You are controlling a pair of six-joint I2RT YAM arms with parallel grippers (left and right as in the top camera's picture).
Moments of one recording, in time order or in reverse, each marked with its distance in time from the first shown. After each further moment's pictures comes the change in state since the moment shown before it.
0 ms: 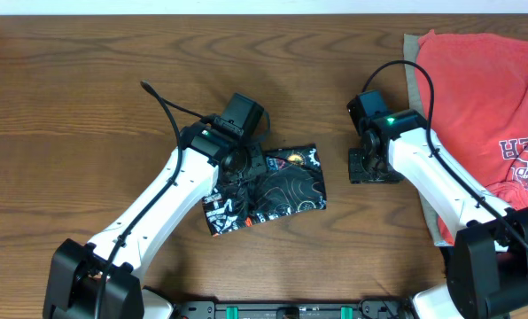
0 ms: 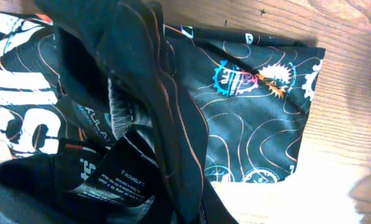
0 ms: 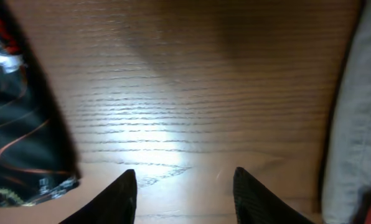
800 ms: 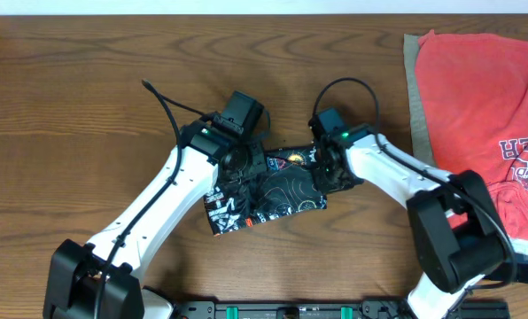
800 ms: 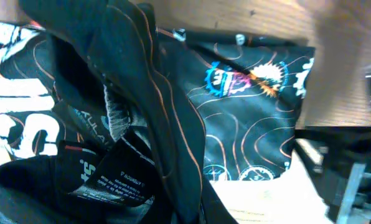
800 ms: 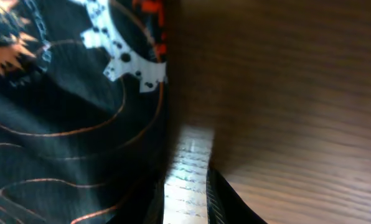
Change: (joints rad) left arm 0.000 0.002 0.018 0.001 0.013 0.020; right arm 0.158 0.187 -0.059 0.257 -0.138 -0.071
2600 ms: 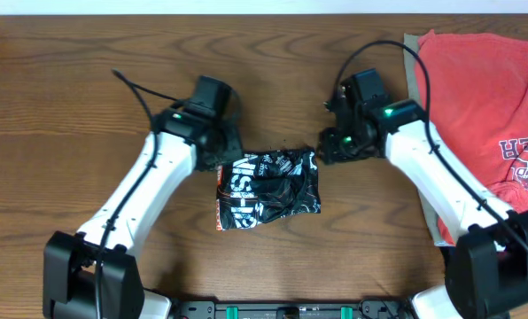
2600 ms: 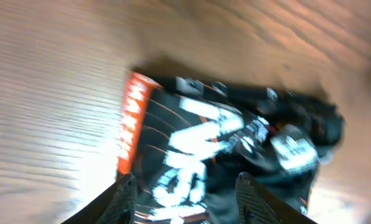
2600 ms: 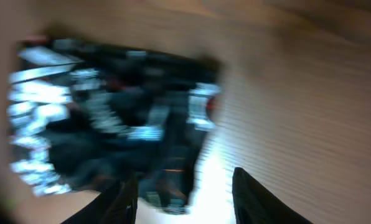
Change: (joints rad) left arm 0.180 0.032 0.012 0.019 -0.016 0.143; right arm -0.112 -0.180 0.159 -0.082 -0.255 -0.082
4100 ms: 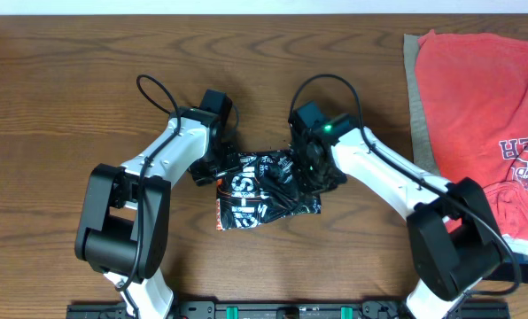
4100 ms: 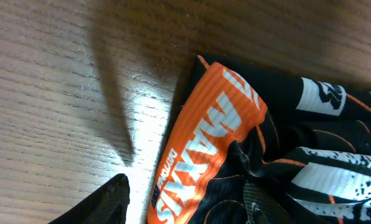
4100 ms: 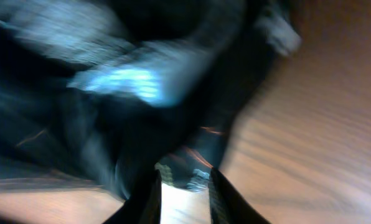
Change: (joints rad) left arm 0.035 0.282 -0.033 0.017 0.018 0.018; right arm 0.203 0.165 0.005 -0.129 0.088 0.060
